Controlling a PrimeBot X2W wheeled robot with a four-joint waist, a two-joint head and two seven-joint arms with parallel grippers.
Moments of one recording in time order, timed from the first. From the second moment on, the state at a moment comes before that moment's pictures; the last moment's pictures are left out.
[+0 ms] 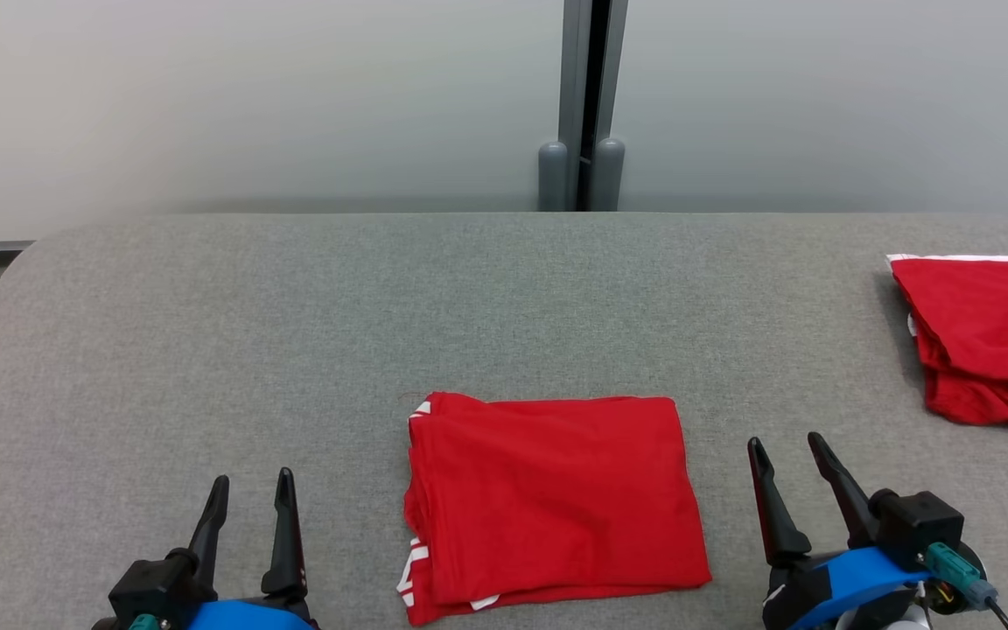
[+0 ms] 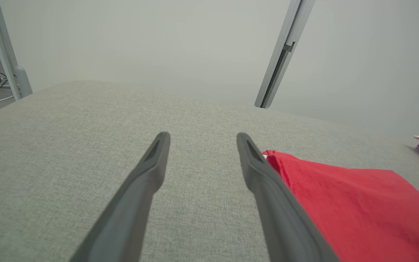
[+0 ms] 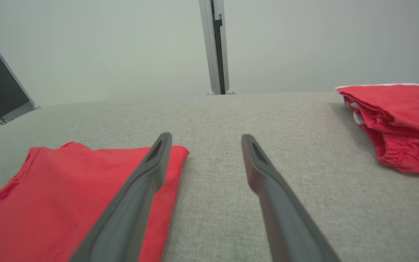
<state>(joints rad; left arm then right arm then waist) 0.02 0.12 -0.14 0.29 -0.35 -0.04 -0.26 -0.10 -0.05 0.05 0.39 0.17 0.13 -0.26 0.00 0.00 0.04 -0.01</state>
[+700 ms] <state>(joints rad) 0.01 0.11 -0.13 0.32 -0.34 -0.05 -0.26 -0.22 -0.05 0.03 0.44 0.09 0.13 0.36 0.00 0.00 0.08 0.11</state>
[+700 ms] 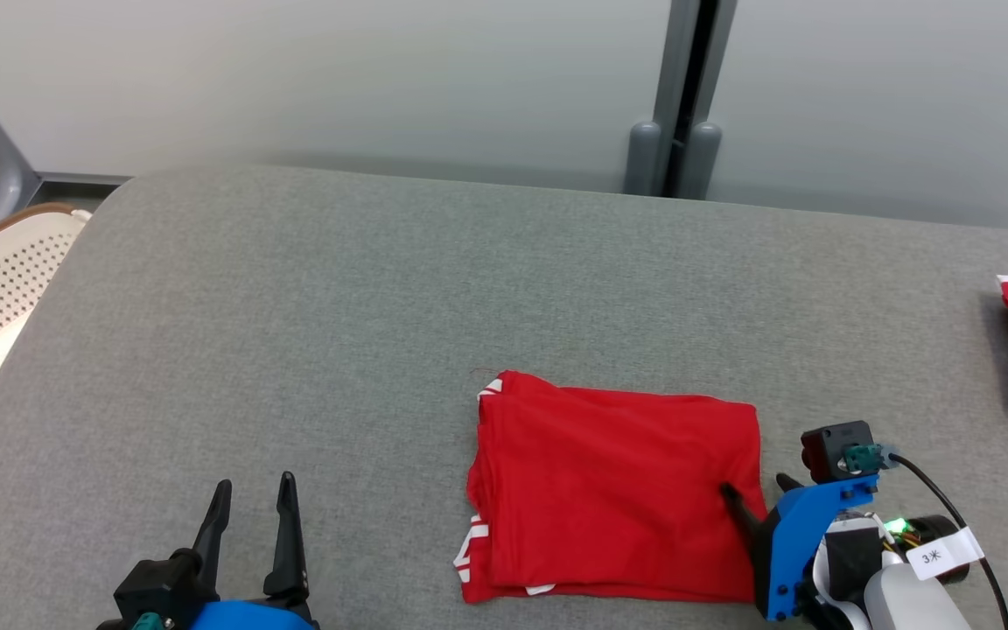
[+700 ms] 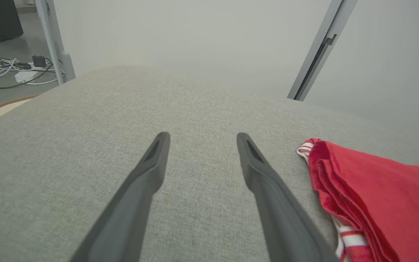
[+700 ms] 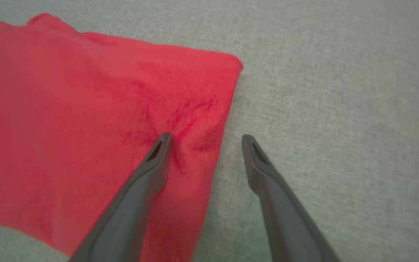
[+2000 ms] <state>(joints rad) -0.15 0.17 -0.17 0.21 -0.24 -0.09 -0.20 -0.46 -0.11 -0.09 0.34 0.12 0.13 0.25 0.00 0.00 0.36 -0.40</state>
